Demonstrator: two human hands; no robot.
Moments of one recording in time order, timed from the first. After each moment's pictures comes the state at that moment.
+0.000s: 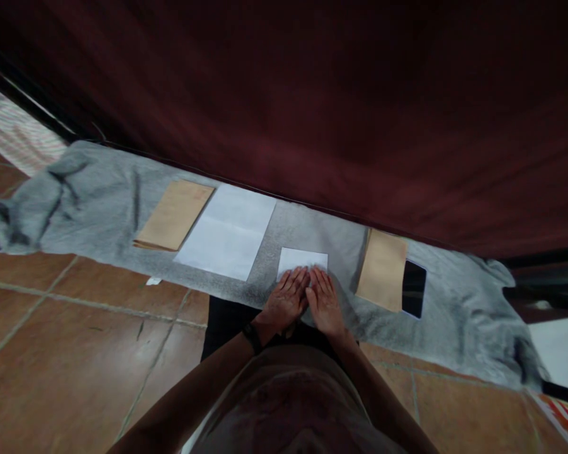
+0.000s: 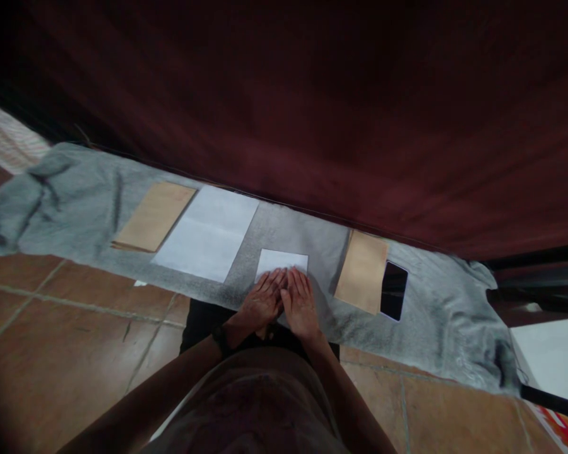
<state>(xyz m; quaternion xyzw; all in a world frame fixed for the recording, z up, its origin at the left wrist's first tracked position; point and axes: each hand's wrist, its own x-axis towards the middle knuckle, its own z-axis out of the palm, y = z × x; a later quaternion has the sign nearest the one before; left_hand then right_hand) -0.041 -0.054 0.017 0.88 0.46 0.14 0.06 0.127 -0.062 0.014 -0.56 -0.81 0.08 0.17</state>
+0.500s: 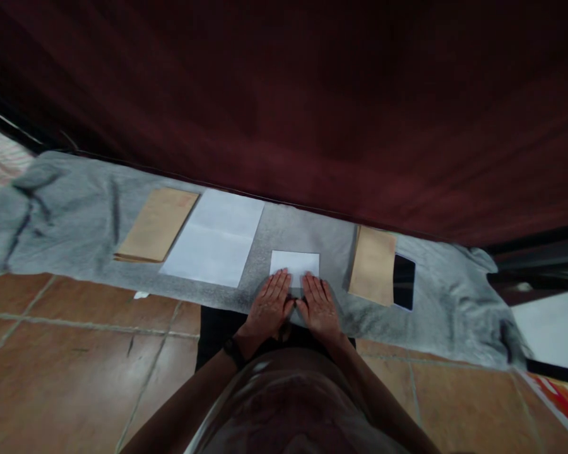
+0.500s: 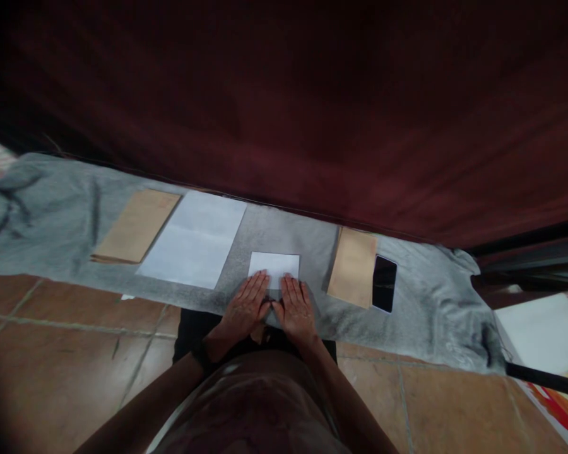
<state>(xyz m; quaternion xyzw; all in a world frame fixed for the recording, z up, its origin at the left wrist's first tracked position) -0.062 -0.063 0.020 0.86 0.50 0.13 0.05 0.131 -0.080 0.013 -0.55 -0.82 0.02 0.14</state>
